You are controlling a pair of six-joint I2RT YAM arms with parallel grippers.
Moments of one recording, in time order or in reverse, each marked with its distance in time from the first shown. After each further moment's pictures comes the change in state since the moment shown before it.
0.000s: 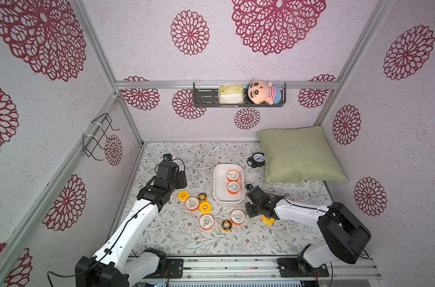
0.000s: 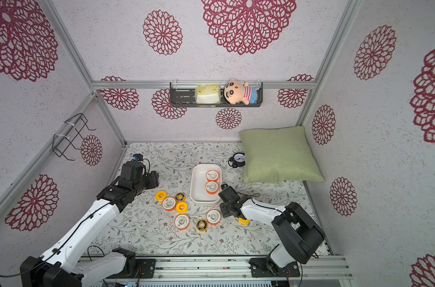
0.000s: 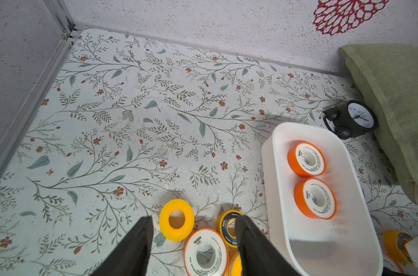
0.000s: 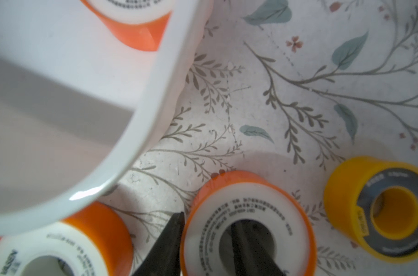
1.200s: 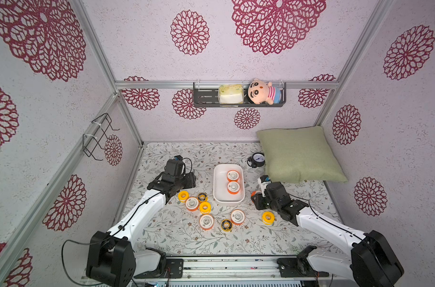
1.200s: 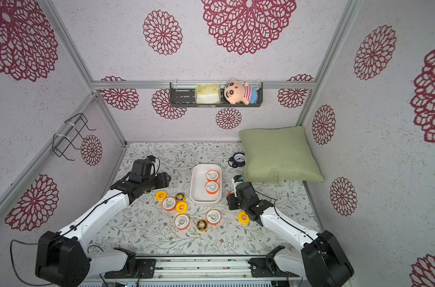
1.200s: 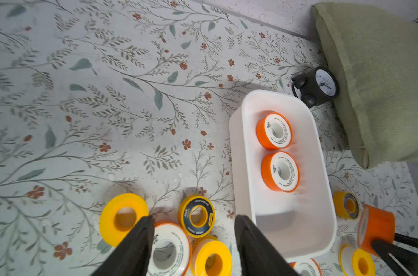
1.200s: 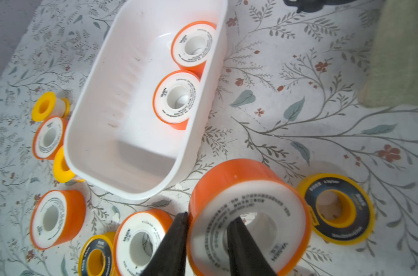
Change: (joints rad) left arm -0.002 0.214 0.000 0.106 0.300 -0.078; right arm -0.156 -0.338 -0.111 0.123 -0.224 0.079
